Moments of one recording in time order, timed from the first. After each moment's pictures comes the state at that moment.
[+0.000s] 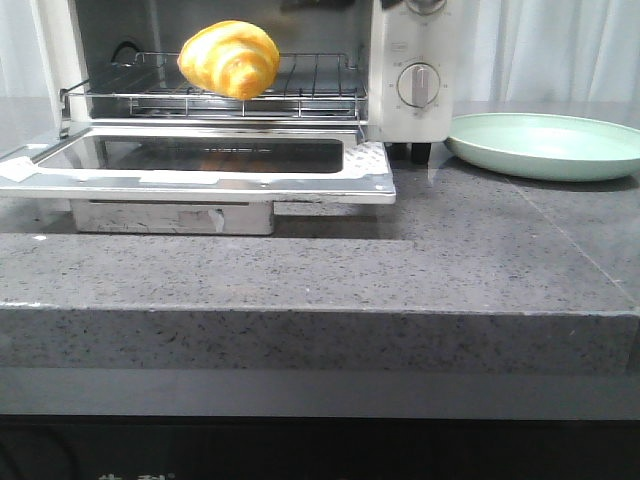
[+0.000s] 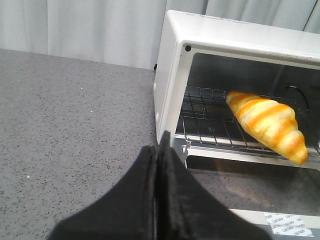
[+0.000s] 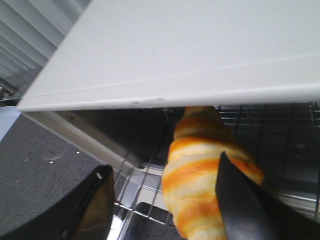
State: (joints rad) left arm -0.12 0.51 -0.52 -0.05 0.24 -0.07; right arm 0.59 1.67 -1.41 0.60 0.10 0.04
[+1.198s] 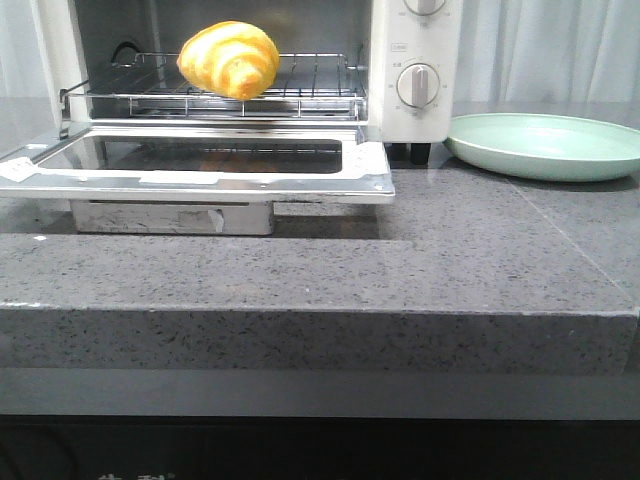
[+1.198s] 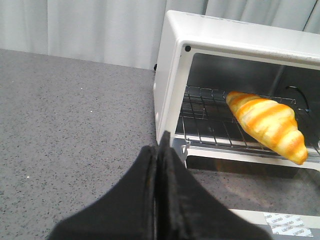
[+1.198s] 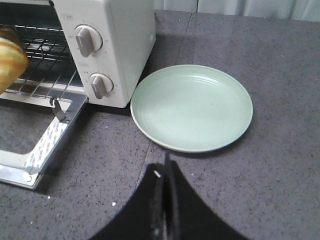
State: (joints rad) left arm -0.12 0.51 -0.52 -0.05 0.24 -0.07; right arm 0.16 0.65 -0.78 0.05 0.59 0.04
